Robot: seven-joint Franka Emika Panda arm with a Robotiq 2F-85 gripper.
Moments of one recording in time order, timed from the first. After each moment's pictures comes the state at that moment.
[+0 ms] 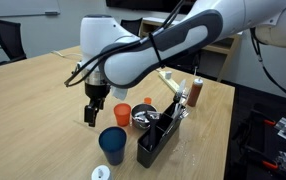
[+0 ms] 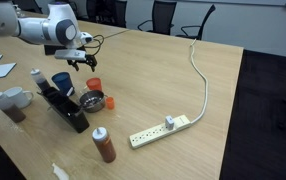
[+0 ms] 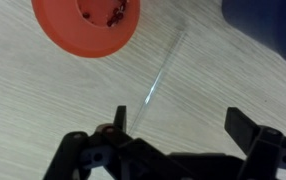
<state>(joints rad) 0.42 1.12 0.22 -0.94 -0.17 2.21 -0.05</state>
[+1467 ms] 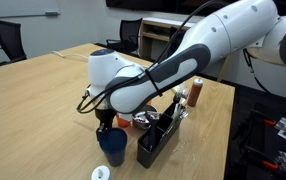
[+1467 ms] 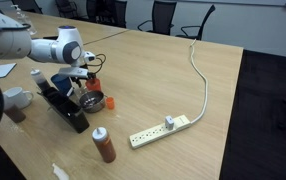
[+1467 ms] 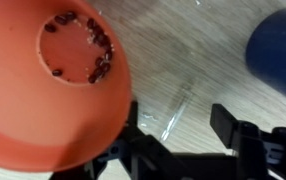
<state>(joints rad) 0.43 1.24 0.22 -0.92 -0.16 2.21 -0.06</state>
